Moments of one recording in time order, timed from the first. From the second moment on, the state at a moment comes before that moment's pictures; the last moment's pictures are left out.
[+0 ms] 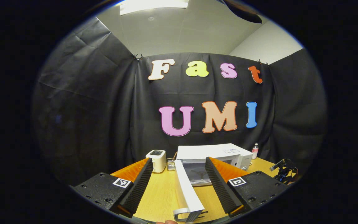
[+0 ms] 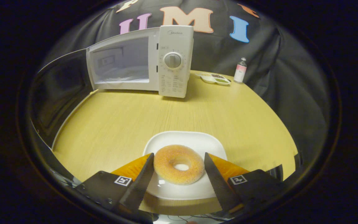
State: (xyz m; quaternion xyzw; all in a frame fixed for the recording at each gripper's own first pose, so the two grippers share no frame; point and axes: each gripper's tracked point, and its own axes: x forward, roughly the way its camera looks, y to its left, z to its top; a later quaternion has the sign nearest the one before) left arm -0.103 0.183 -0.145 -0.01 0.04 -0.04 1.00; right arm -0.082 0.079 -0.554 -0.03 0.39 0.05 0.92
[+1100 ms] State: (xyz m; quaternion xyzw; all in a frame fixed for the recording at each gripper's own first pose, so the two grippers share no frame) left arm -0.105 0.203 -0.161 -0.01 0.07 -0.01 1.00; right arm -0.001 0.169 -0.470 0.21 0.36 0.08 0.90
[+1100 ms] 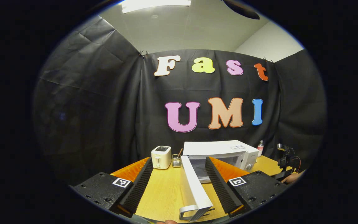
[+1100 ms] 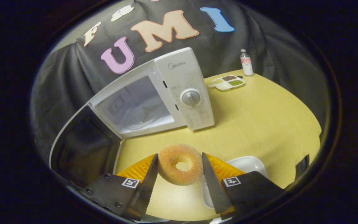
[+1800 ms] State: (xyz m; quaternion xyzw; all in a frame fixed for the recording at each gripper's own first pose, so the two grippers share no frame) left arm -0.108 0.229 -0.175 0.00 0.09 0.02 1.00; right arm 0.084 0.295 -0.460 0.47 0.35 0.05 0.81
